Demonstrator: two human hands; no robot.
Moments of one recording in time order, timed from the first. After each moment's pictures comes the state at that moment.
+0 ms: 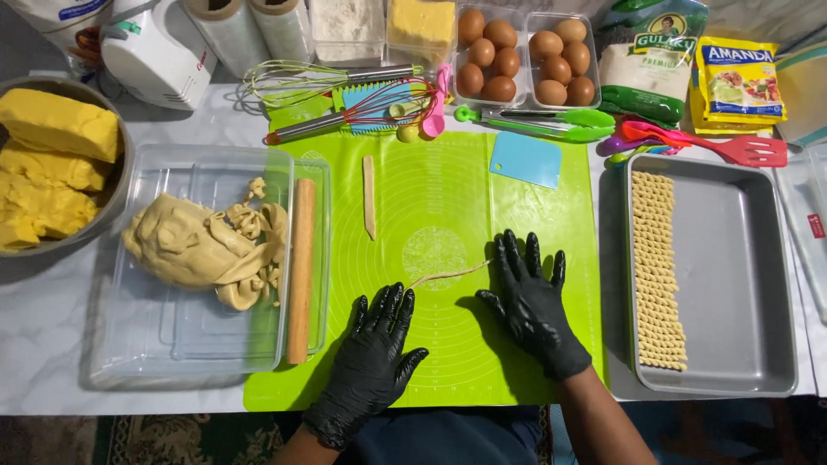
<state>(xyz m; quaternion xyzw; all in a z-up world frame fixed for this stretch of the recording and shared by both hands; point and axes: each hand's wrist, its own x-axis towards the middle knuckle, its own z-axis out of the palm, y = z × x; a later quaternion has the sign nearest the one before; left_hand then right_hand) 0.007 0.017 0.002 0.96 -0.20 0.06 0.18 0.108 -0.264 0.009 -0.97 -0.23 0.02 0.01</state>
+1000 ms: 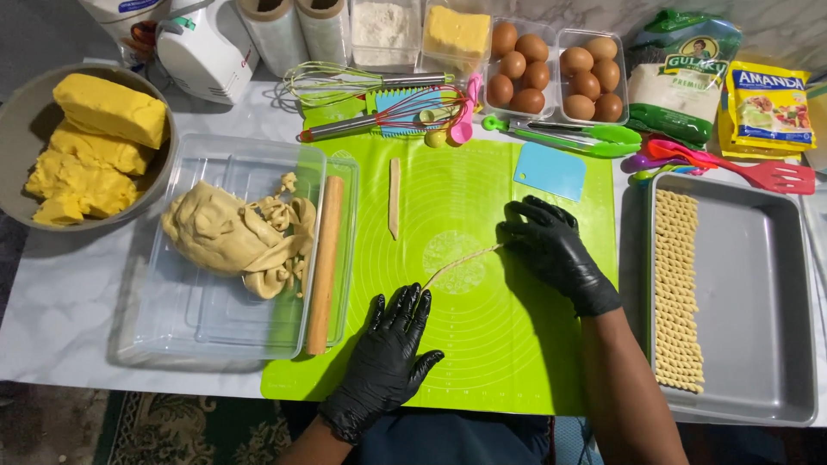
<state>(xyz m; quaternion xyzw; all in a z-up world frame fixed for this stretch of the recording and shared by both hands) 0.004 0.018 0.002 0.95 -0.21 0.08 0.21 0.208 -0.269 0.032 -0.89 -0.37 -0.03 0.26</state>
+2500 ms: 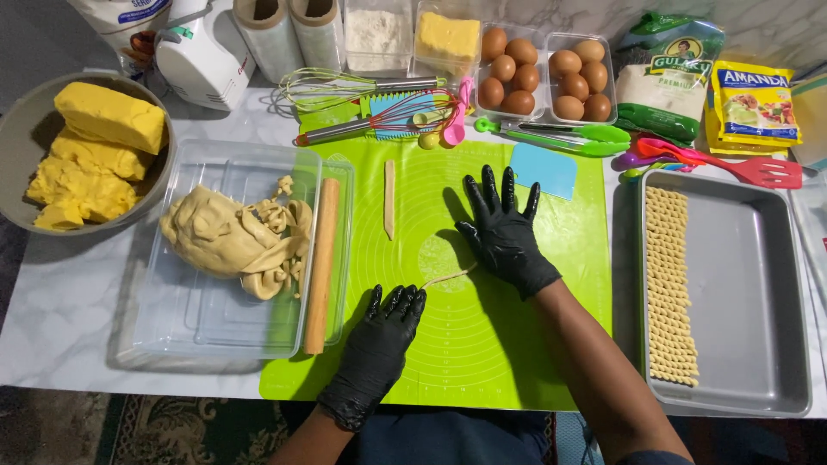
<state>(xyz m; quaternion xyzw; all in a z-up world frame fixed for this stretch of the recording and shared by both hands) 0.017 0.024 -0.021 0.96 -0.21 0.06 0.15 0.215 -0.199 -0.001 -0.96 -0.27 -0.04 0.04</state>
